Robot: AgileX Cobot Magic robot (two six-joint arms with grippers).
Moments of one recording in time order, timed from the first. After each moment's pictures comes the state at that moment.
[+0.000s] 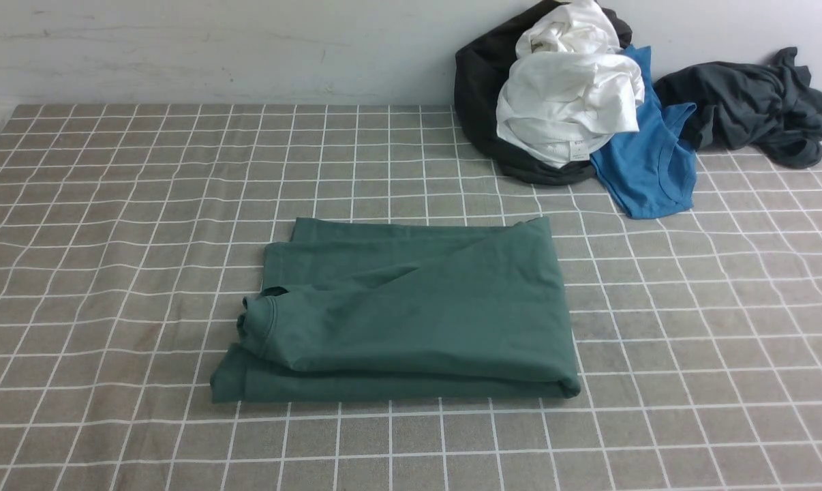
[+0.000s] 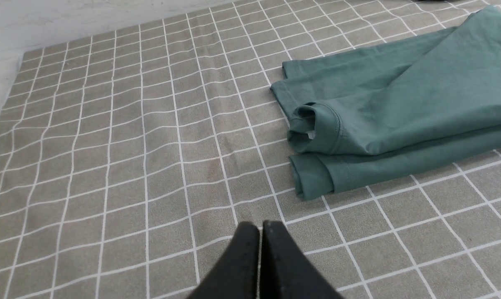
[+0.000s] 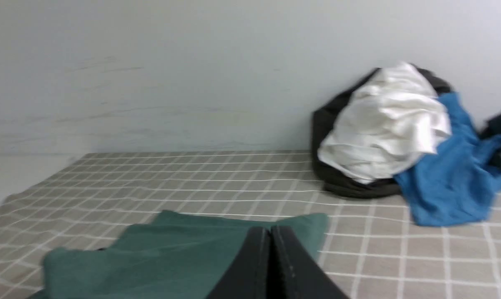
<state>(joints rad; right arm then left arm) 0.31 0.27 -0.14 0.21 0.04 -0.03 -0.04 0.10 -0.43 -0.17 0.81 0.25</state>
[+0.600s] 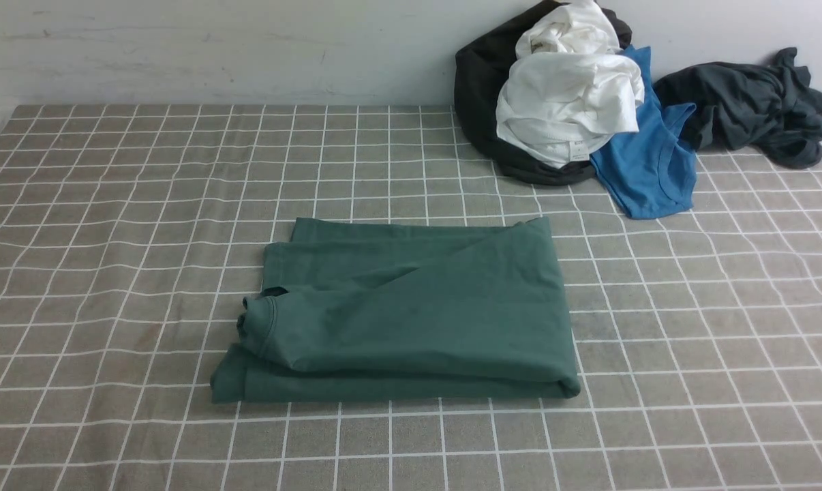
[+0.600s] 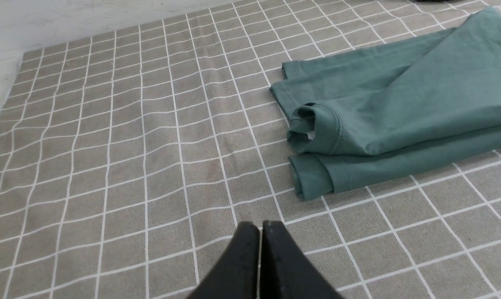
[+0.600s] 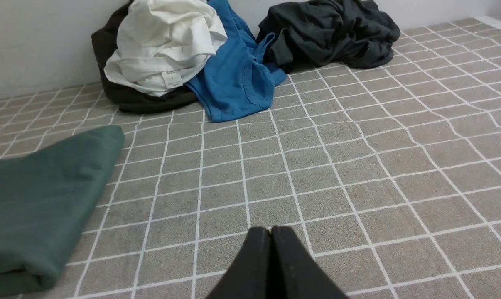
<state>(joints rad) -0.05 -0.01 0.03 -0.04 0.35 0.16 -0.04 0.10 -0.43 -0.17 0.81 0.25</state>
